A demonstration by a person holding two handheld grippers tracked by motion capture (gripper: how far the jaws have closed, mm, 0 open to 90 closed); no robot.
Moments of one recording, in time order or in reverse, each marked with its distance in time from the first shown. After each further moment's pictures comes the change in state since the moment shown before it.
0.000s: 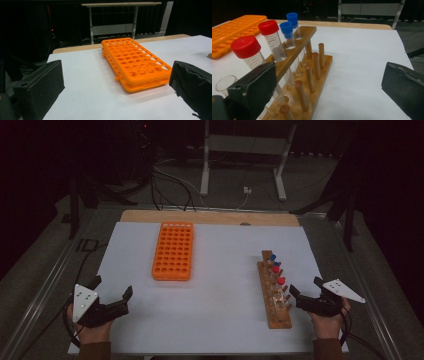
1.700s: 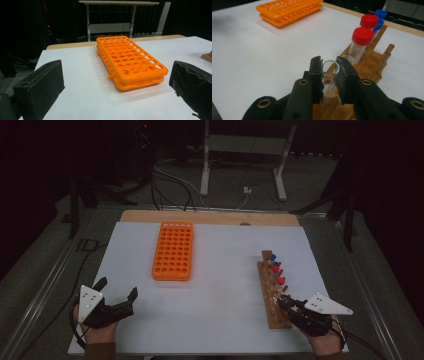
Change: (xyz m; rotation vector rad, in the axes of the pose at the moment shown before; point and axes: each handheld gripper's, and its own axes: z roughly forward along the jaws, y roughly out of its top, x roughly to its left) left arm -0.011 -0.004 0.005 0.017 -0.014 -0.019; right arm 0.065 0.010 -0.034 0.107 0.257 -0.238
